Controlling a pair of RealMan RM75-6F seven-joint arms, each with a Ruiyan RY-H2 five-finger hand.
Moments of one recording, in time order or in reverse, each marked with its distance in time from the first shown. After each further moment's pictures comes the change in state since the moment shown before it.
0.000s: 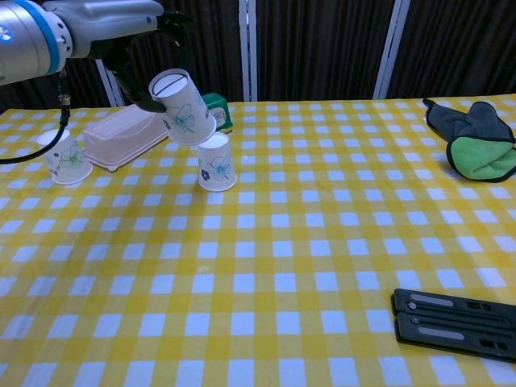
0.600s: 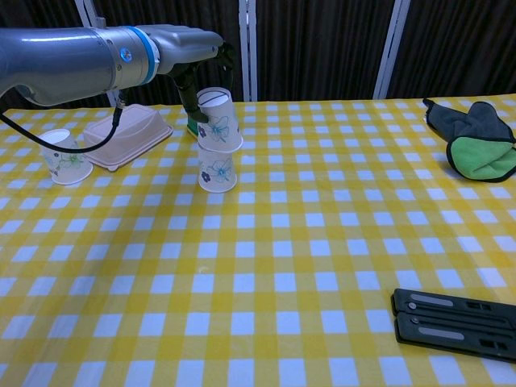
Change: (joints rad) left arm -0.246 -0.176 0.030 0.289 -0.266 -0.083 0.152; right arm -0.002 0.005 0.014 0.020 0.031 -0.011 0.028
